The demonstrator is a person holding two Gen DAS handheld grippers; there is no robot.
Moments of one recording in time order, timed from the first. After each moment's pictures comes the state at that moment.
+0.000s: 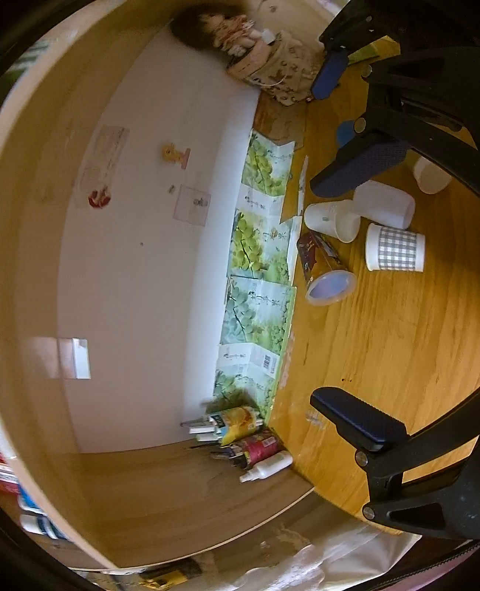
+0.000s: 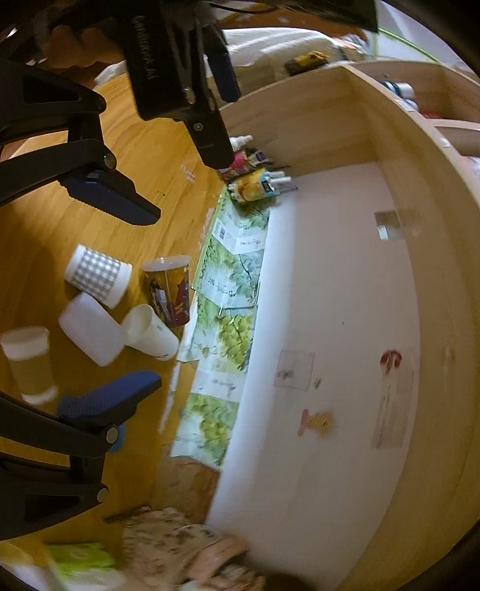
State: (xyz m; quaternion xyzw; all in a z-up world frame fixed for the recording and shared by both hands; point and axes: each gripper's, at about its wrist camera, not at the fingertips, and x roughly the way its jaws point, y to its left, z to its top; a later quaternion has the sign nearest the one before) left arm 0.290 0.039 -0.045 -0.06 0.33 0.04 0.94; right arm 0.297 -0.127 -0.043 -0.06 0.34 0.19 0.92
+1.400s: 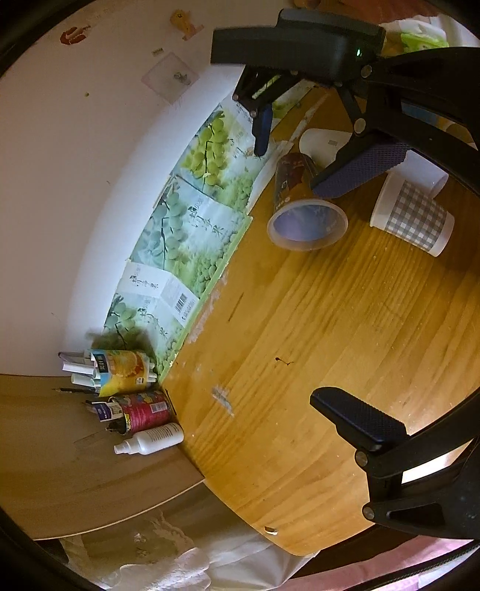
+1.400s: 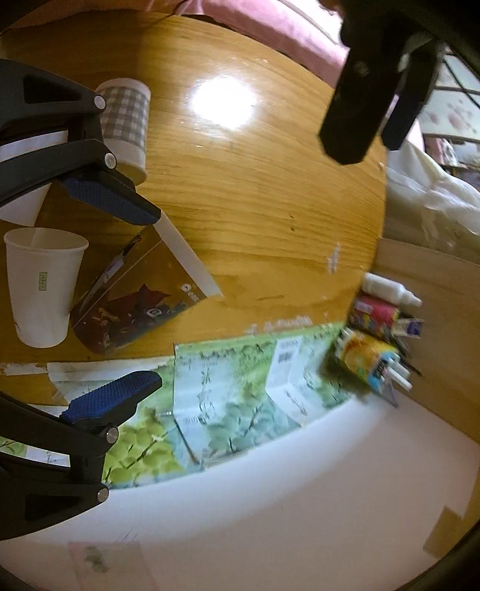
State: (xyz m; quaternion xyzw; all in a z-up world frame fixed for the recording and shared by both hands) left arm 0.361 0.091 -0.136 -0.19 0.46 0.17 0.85; right arm 0.460 -0.030 -0.174 -0.46 0.30 0.51 0.66
